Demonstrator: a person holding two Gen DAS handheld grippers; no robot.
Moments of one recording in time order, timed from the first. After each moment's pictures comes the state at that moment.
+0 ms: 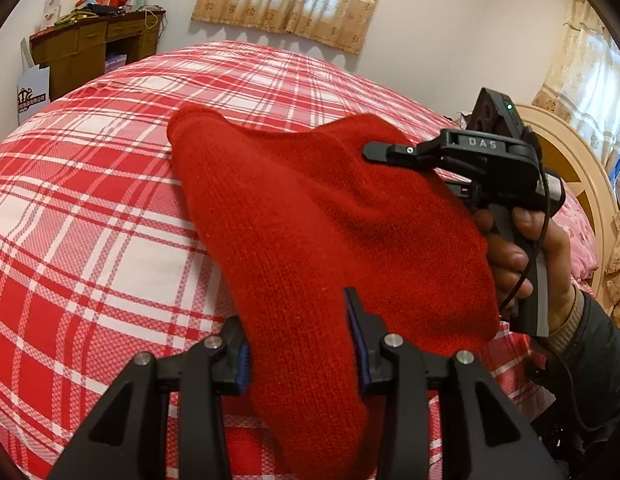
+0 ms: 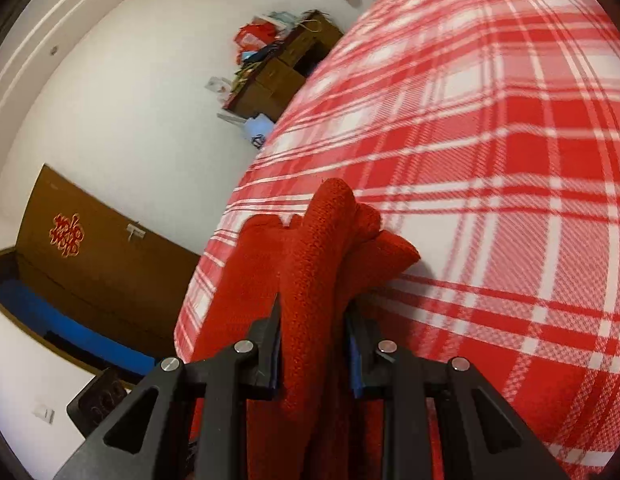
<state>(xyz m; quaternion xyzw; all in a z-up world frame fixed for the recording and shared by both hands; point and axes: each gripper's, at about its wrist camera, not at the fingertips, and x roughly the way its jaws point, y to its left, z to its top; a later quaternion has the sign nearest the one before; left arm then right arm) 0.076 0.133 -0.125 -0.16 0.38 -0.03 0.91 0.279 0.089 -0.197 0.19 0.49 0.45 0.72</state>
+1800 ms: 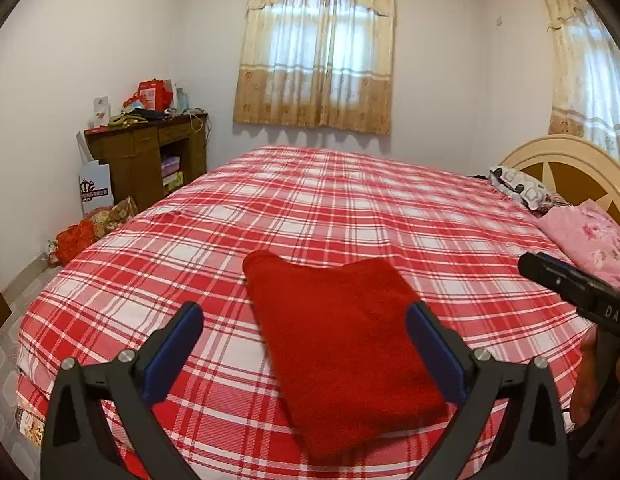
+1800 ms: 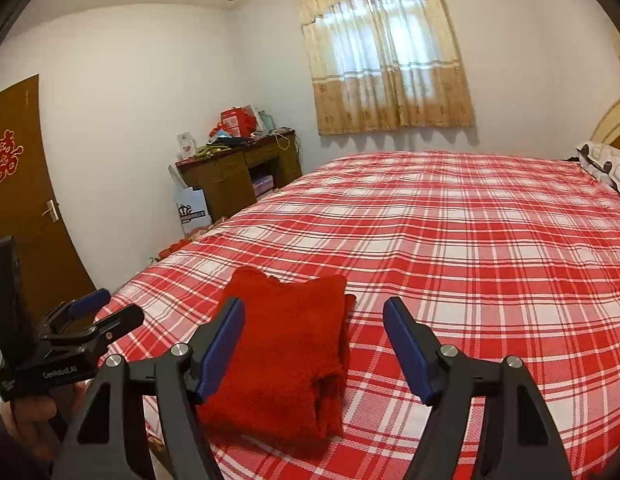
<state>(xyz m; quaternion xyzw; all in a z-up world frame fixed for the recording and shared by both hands) 0.011 0.128 -0.022 -0.07 0.23 0.09 0.97 0.063 0.013 -0.048 0.01 0.23 0.30 0.93</state>
